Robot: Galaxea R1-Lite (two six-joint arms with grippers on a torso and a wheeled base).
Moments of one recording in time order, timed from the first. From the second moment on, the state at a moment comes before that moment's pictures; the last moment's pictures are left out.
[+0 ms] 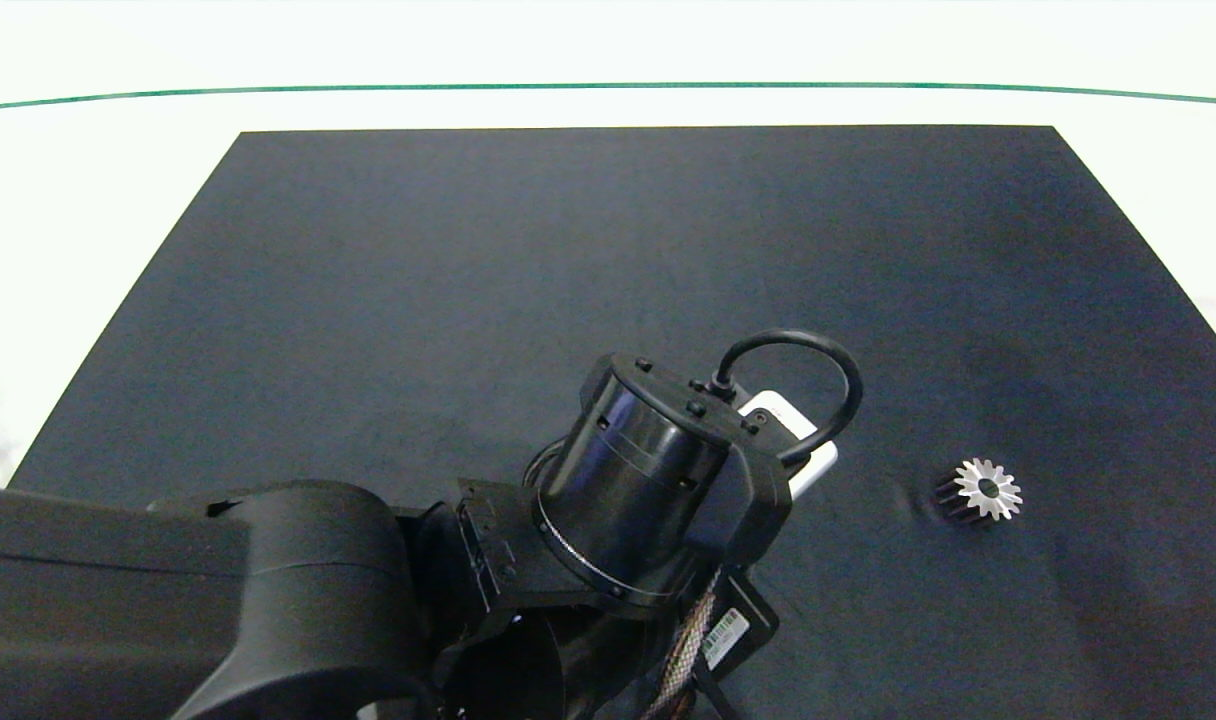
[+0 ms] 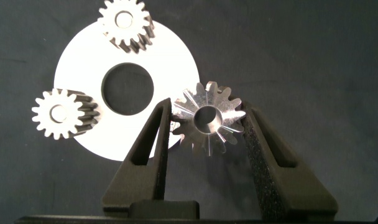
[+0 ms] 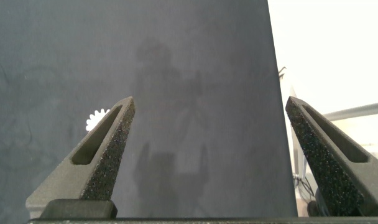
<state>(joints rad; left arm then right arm) -1.08 1.76 -1.13 -0.07 0.35 0.20 -0.09 0.86 -0.99 0.33 -0.12 -0.15</state>
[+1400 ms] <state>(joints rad) -1.02 1.79 -1.11 -0.09 0.35 0.20 -0.09 0.85 -0.97 0.33 -0.12 -0.13</state>
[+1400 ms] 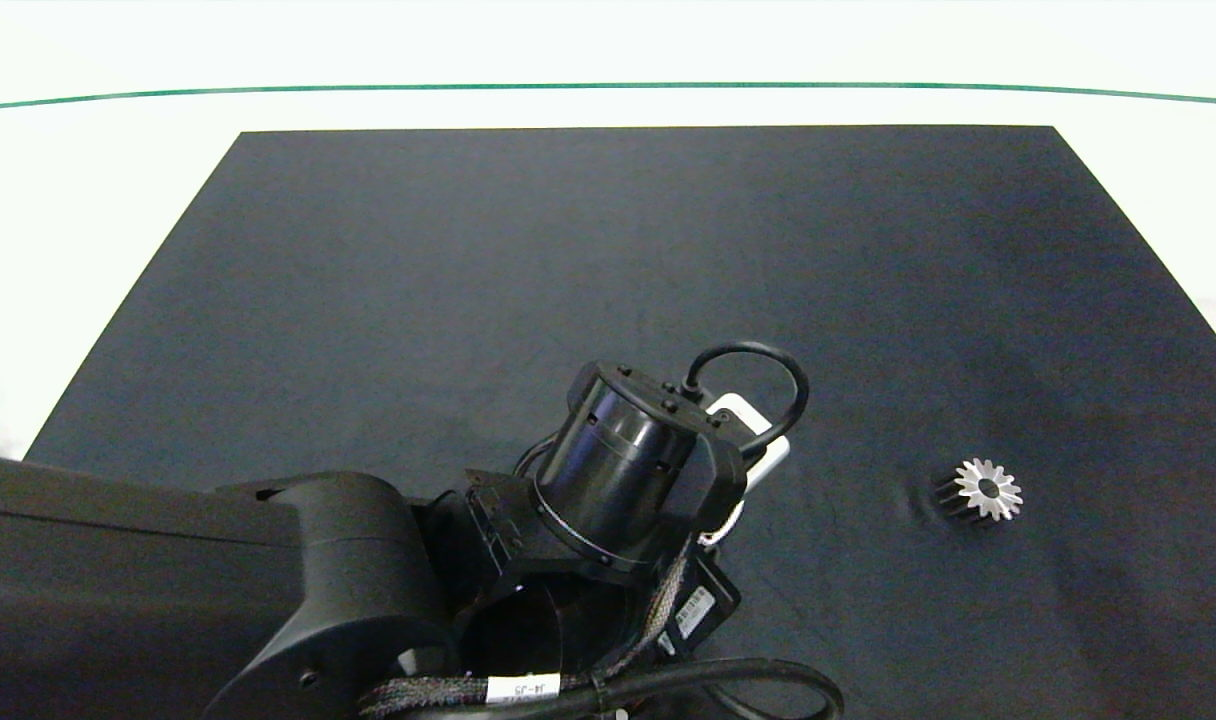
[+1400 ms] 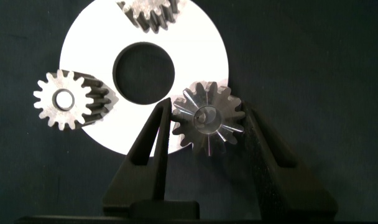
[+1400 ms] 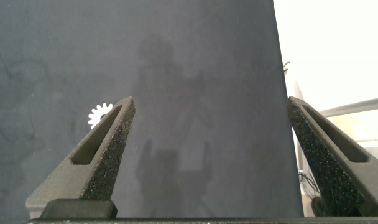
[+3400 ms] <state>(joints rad) -0.99 1.82 -1.06 -0.17 0.35 0.22 -0.08 0.84 -0.95 0.33 -0.11 -0.13</state>
